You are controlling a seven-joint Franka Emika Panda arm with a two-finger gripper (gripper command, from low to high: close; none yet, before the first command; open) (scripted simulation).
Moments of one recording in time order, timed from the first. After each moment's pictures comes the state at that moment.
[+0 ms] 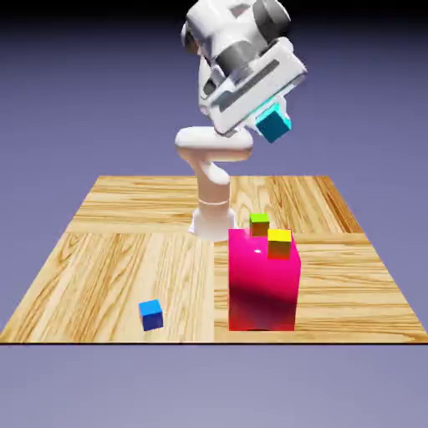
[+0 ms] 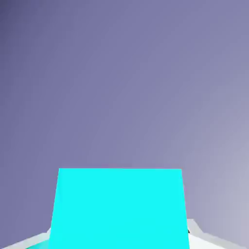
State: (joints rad) arm -0.09 -0.18 0.07 -1.96 0.62 2.22 0.88
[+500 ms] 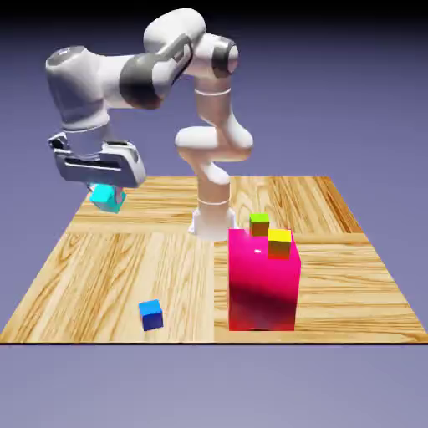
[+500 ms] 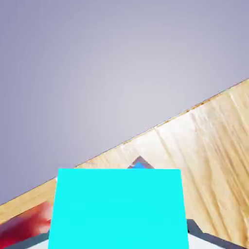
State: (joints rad) arm -0.10 0.29 -0.45 -1.54 0.06 1.57 0.78
